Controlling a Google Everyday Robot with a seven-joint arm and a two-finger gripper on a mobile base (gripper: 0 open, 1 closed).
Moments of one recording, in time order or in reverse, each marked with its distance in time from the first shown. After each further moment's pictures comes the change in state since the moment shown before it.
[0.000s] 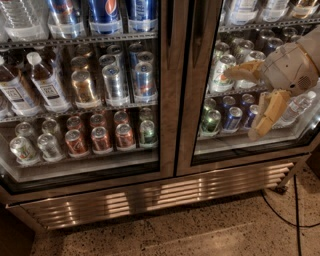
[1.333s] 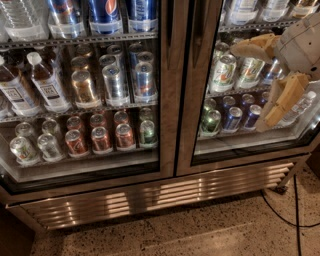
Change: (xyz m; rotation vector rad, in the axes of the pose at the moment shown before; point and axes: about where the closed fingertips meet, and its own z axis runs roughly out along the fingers) arm -0.054 0.019 -0.035 0.098 -0.007 -0.091
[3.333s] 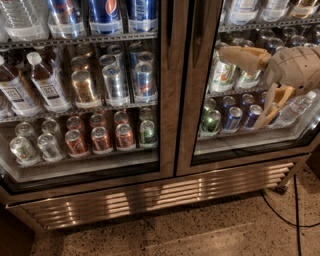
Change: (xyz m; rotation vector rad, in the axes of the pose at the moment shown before) arm -0.003 -0.011 0.011 -0.119 -0.661 -0.064
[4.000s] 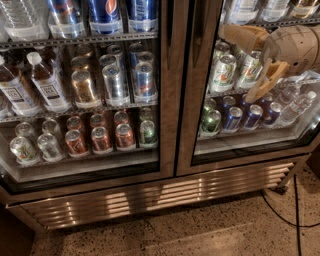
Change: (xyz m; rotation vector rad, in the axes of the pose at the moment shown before) arm -0.021 -0.045 -0.004 0.073 -0.022 0.010
